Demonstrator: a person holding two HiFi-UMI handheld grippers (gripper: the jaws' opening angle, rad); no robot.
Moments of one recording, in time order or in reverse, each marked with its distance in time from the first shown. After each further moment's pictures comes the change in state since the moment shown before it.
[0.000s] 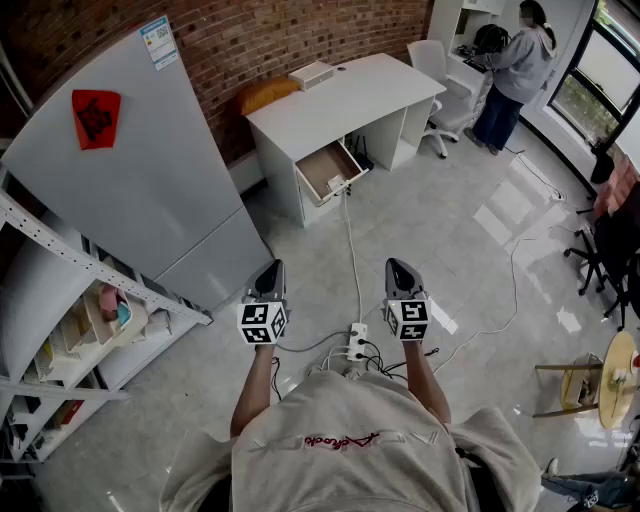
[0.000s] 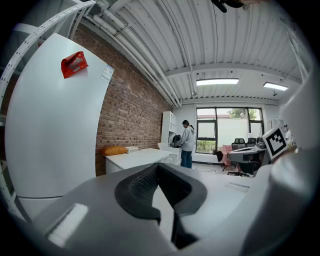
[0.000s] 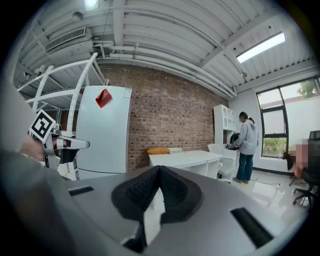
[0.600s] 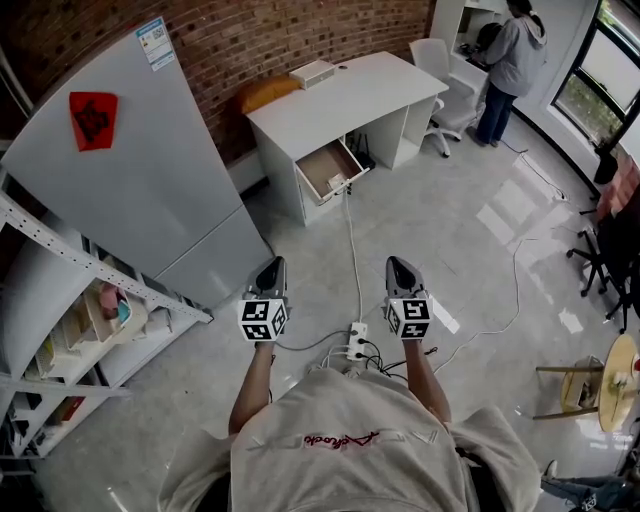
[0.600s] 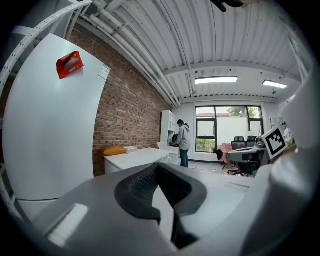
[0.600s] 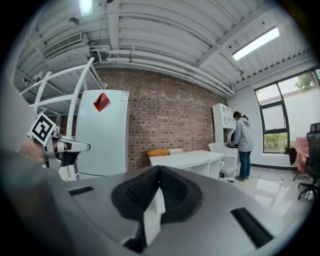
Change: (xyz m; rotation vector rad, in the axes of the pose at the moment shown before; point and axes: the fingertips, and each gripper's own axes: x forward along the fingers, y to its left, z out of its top) left arm 0.012 -0.010 0.004 0.019 0.007 -0.004; right arm 0.004 -0.014 -0.001 0.041 -0.024 0.013
